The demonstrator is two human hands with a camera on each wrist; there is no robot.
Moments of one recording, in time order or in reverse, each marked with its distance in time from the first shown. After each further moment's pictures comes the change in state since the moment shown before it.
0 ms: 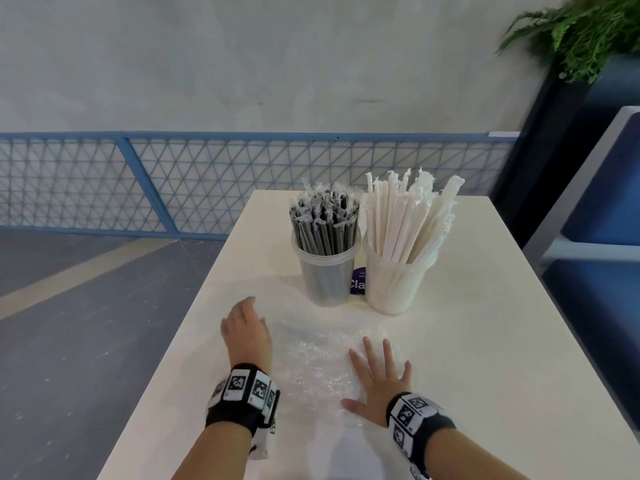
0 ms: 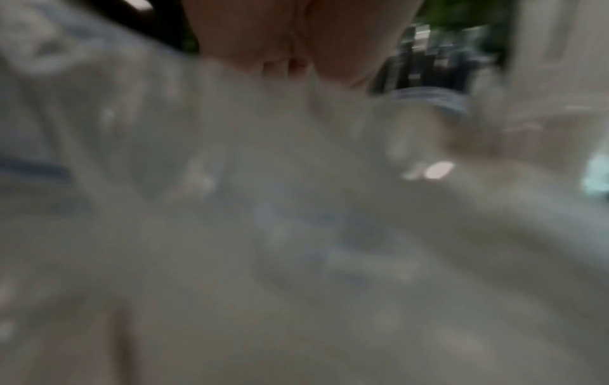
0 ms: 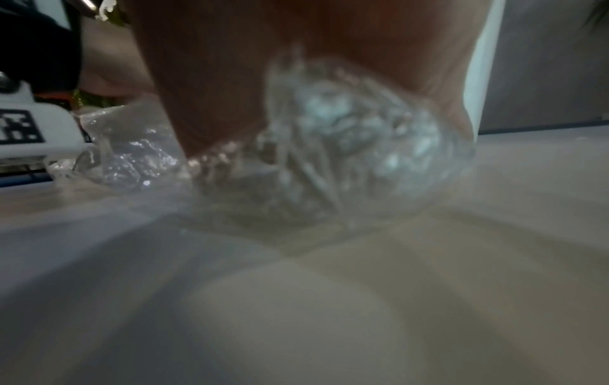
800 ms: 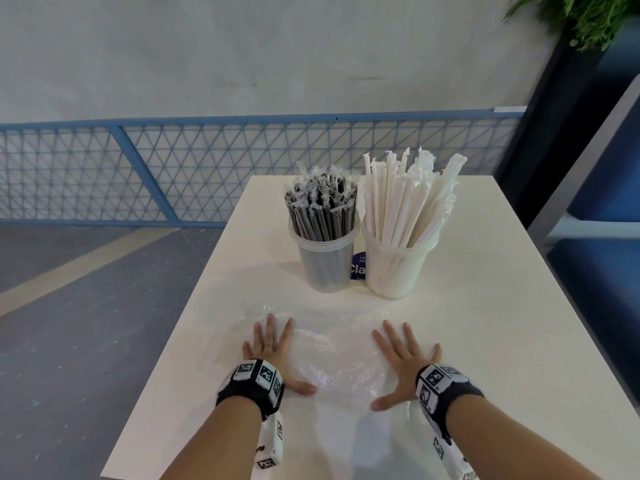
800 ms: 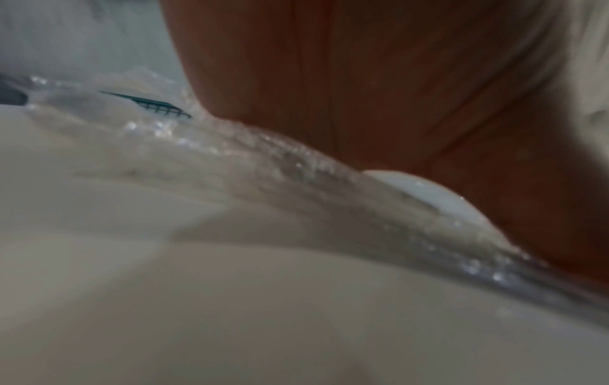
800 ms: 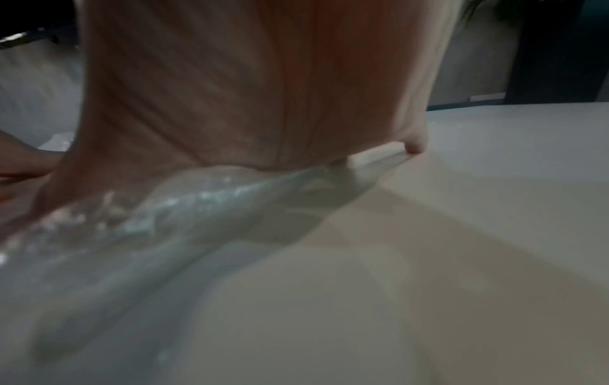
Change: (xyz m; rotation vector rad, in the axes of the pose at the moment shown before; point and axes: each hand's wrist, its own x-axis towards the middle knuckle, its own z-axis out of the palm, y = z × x) left_hand -0.022 -0.018 0.027 0.358 -1.013 0.029; right_hand 0.000 0.049 -0.010 0.087 -0.143 -0.018
